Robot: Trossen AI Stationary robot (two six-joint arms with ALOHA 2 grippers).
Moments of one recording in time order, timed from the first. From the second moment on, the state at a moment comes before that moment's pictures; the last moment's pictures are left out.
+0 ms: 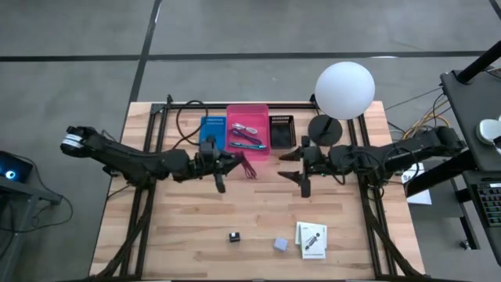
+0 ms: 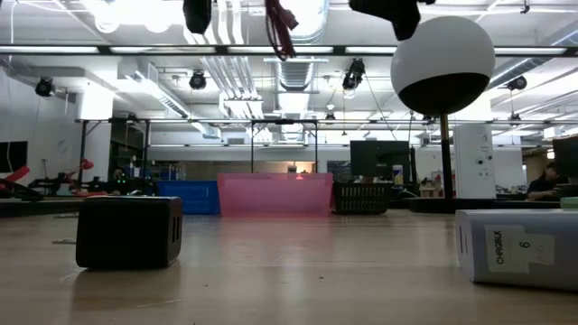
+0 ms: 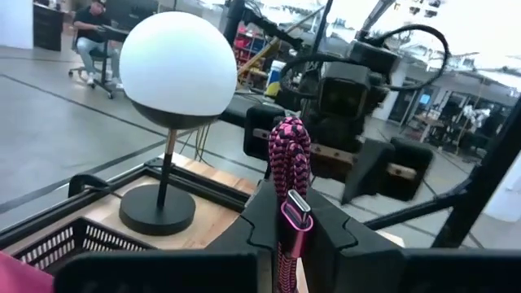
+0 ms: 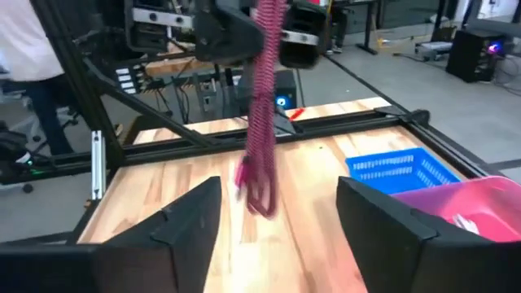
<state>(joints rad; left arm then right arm) -0.23 1.20 0.79 0.52 -0.49 -0.28 0.19 1.14 0.78 0.17 0.25 0.20</state>
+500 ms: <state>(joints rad) -0.23 1.28 0.79 0.70 -0.48 -0.27 0.19 1.40 1.12 -0.07 0.25 0.11</state>
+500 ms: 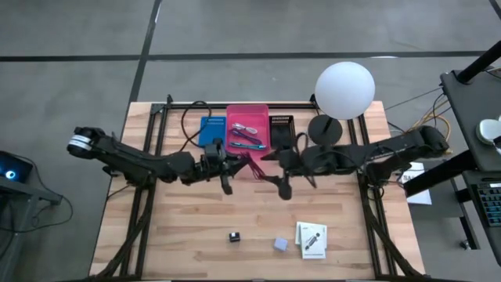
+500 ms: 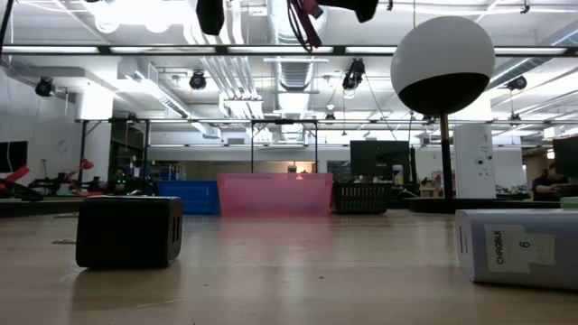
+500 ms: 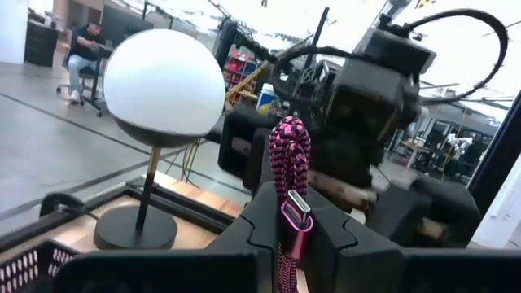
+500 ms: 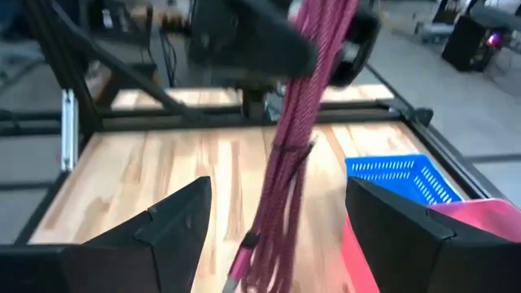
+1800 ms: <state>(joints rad) -0.22 1.26 0.81 0.71 -0.47 -0.28 0.14 1.56 1.41 -0.53 0.34 0.06</state>
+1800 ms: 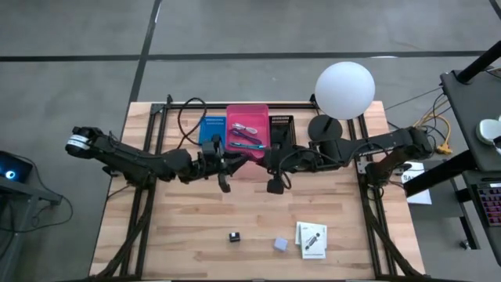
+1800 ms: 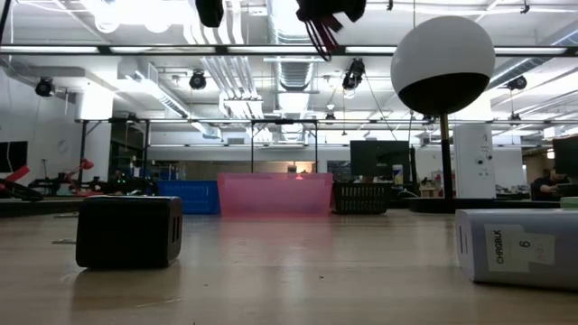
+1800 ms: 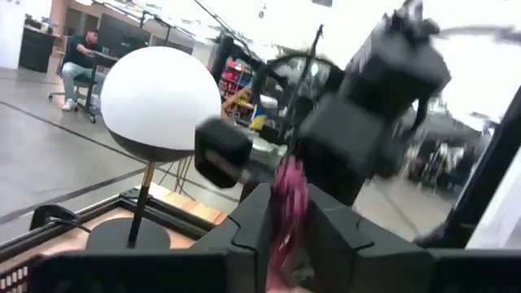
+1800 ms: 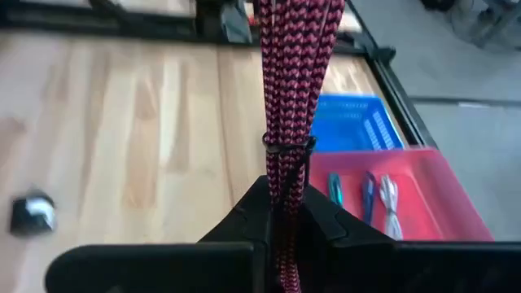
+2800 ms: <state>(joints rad) -0.20 0.84 0.78 0.11 -0.53 -0.31 -0.25 1.71 1.40 -0.46 -0.01 -0.05</state>
